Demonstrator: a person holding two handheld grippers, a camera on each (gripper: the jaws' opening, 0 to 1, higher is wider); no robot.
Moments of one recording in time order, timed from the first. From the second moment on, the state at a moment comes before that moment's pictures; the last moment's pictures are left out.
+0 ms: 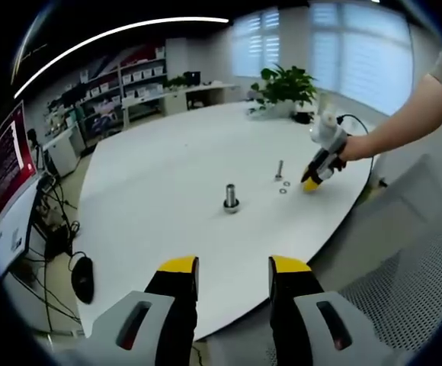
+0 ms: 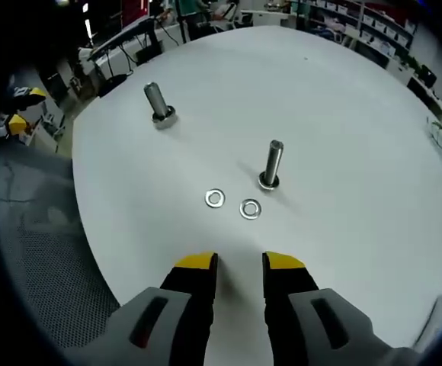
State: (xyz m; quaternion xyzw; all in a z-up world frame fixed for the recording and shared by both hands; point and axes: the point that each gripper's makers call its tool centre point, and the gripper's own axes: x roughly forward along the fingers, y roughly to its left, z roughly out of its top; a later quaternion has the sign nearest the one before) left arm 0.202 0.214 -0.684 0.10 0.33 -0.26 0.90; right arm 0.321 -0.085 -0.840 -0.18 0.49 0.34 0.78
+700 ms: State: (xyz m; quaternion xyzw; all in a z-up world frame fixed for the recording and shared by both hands) left arm 0.205 0.219 -0.680 0.08 0.32 -0.24 0.91; right arm 0.343 -0.067 -0.837 -0.21 0.46 0.37 0.78
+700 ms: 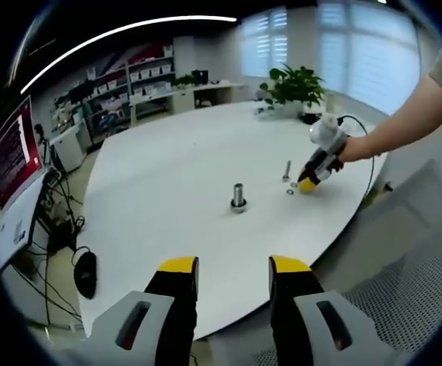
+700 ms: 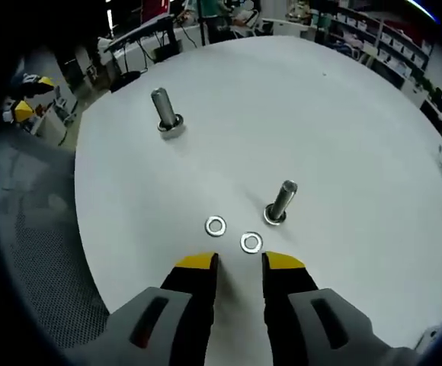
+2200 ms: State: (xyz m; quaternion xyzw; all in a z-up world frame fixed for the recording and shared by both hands) left arm 0.201 0.216 -0.688 0.09 0.34 -0.26 0.90; right arm 0.344 -0.061 -0.843 -0.39 0.57 0.41 0.60
